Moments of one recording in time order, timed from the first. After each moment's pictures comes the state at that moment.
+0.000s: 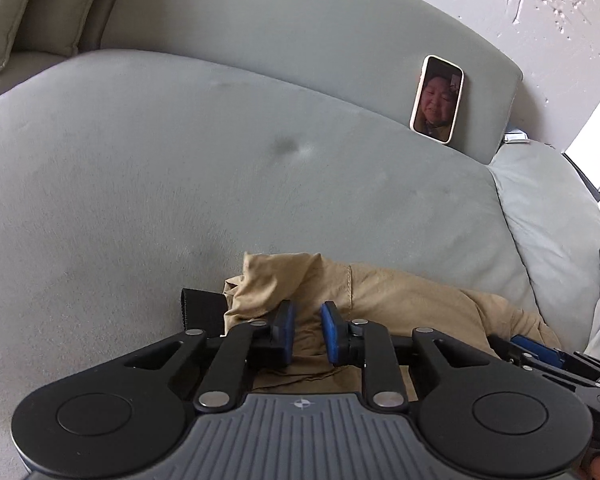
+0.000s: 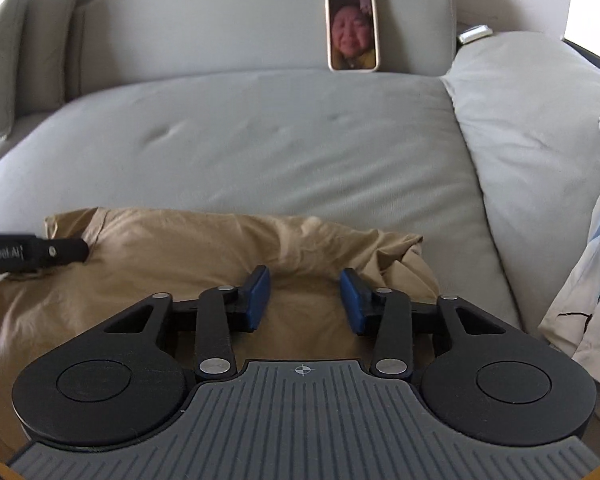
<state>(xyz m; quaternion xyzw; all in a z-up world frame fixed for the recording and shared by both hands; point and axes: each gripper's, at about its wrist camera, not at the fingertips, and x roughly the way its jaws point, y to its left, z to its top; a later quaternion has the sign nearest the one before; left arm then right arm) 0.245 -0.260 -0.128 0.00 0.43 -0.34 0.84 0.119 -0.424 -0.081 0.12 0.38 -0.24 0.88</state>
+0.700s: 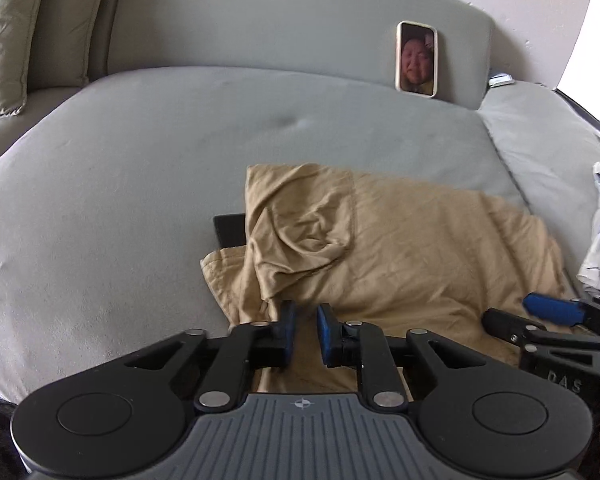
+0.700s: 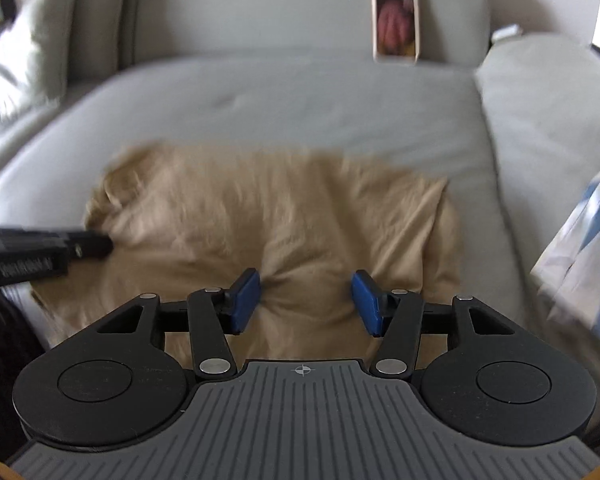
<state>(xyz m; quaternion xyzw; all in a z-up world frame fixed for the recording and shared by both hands) 0.176 -0.232 -0.106 0.11 0.42 -0.32 0.84 0.077 -0.378 -0.066 0.11 0.41 -0.18 0.89</state>
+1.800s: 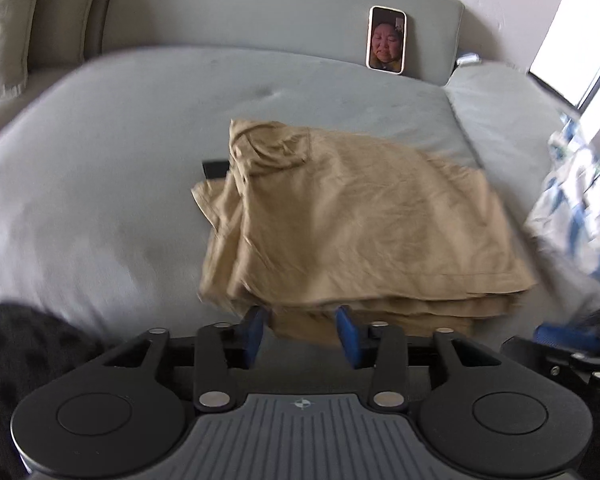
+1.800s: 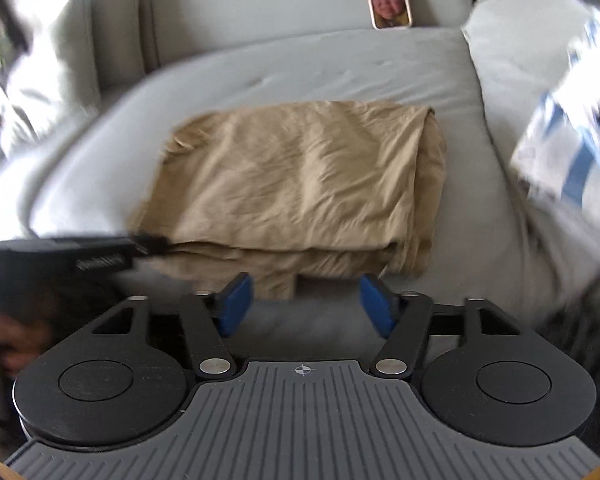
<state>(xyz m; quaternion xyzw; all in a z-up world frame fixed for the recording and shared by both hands) 0.121 -0.186 -0.076 0.08 0.47 -0.35 0.81 -0.023 -0.344 -0.024 0.24 0.40 -0.15 0.87</state>
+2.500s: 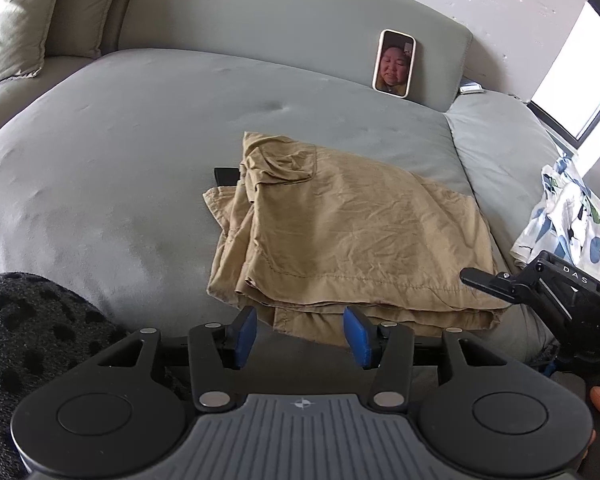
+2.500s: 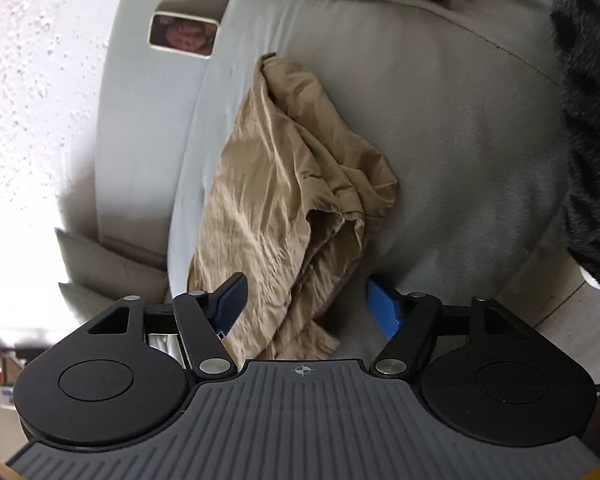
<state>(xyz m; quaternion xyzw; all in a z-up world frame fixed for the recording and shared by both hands) 0.117 -0.168 -0.061 0.05 0.46 -0.34 0.82 -0.044 -0.388 -0.110 0.67 0.21 -0.22 0.68</state>
